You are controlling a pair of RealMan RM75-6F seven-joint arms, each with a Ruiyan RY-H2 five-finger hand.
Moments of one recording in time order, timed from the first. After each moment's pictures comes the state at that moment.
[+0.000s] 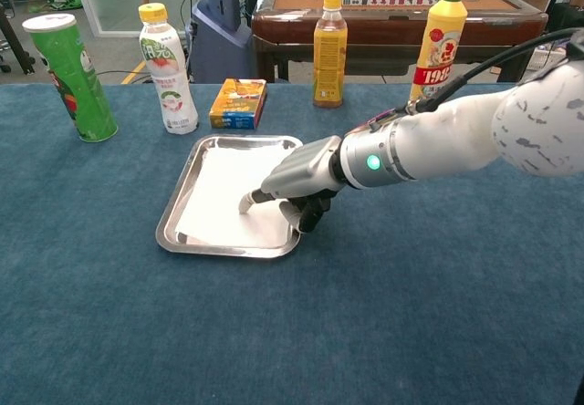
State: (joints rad) left arm 0.09 -1.04 -0.05 -1.61 1.45 1.64 0.01; right arm 1.29 -1.67 0.01 -1.17 -1.13 0.37 -0.27
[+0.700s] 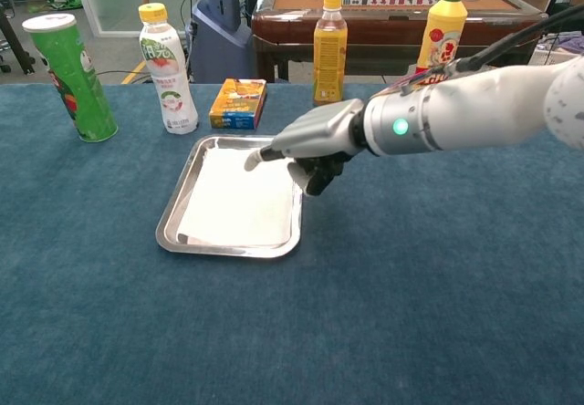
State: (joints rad) left arm 0.09 -1.03 -0.06 -1.61 1.45 1.64 0.01; right arm 1.22 -1.56 0.04 -1.28 -1.15 0.51 -0.25
